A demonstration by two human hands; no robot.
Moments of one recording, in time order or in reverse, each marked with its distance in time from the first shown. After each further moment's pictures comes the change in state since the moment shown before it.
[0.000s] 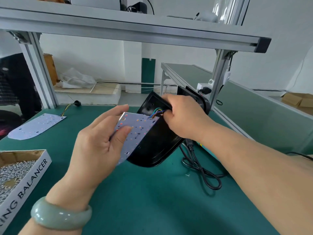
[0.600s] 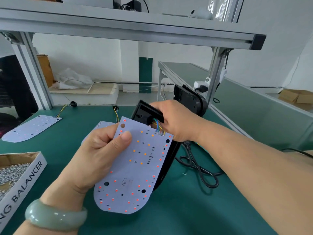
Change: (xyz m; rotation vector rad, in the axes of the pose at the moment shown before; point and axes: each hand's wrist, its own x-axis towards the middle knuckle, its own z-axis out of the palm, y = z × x) left_hand -0.004 0.007 -0.005 -0.925 -0.371 -0.489; right_hand 0.000 -0.005 0.000 0.153 -0.282 -0.119
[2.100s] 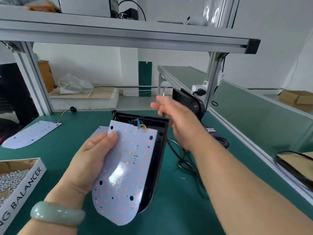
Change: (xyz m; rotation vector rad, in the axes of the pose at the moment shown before) left_hand 0.009 -0.017 -0.005 -0.183 0.198 -0.177; right_hand -0.003 0.026 0.018 0.858 0.265 0.325
